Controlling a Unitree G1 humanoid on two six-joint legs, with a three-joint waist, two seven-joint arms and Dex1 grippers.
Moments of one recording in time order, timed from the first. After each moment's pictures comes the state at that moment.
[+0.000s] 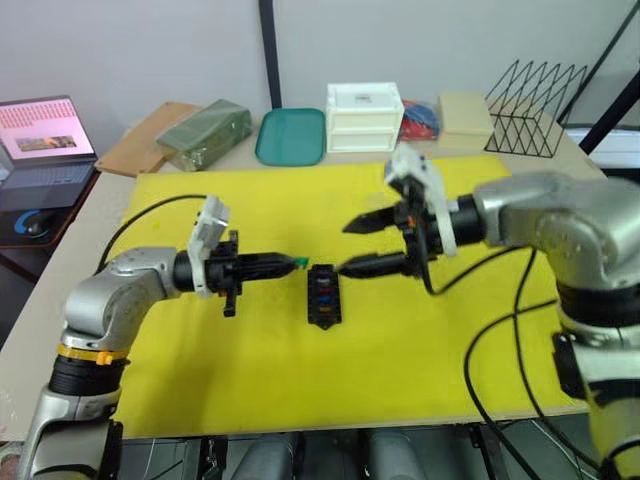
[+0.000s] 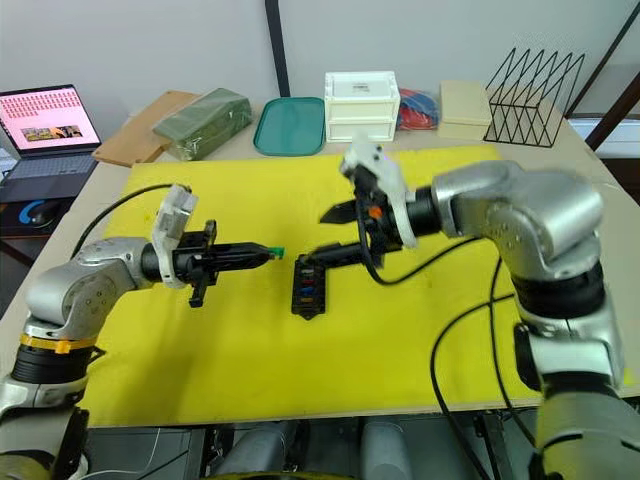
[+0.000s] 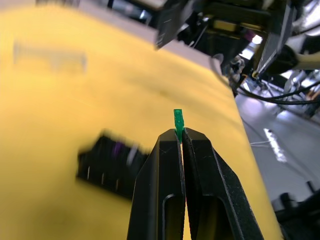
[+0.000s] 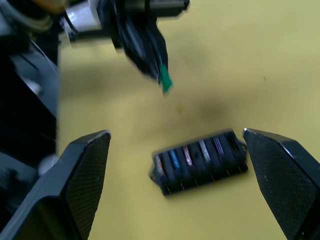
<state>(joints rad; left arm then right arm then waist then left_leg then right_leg) -0.47 0.60 0.05 -0.20 -0.72 0.69 -1.19 -0.99 -0.69 0.09 -0.32 0.76 1.40 0.95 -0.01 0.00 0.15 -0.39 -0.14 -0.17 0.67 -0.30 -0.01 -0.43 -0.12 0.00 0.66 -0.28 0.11</state>
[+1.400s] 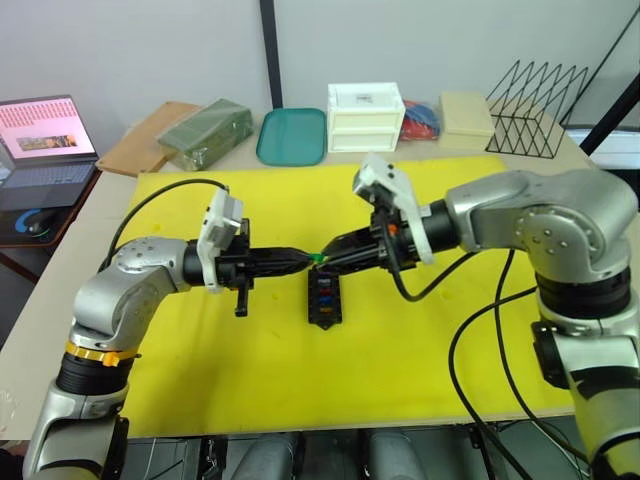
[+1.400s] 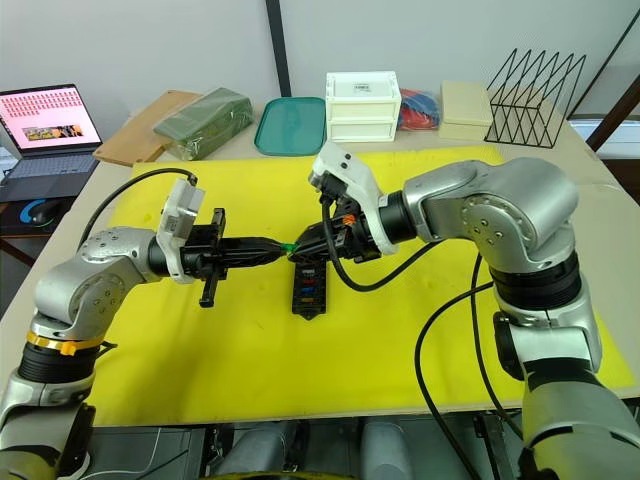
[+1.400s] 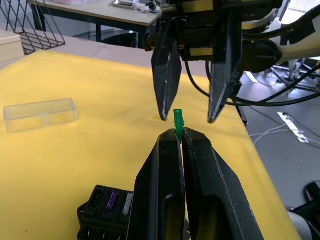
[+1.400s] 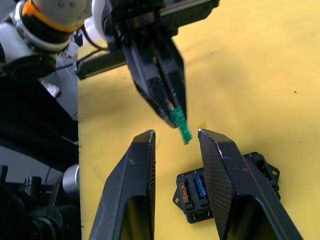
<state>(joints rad) -0.48 0.60 0.01 -0.24 -0.69 0.62 -1.18 -1.01 -0.64 0.15 -0.35 0.84 1.46 0.84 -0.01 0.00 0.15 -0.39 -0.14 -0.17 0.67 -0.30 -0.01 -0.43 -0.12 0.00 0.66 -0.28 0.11</state>
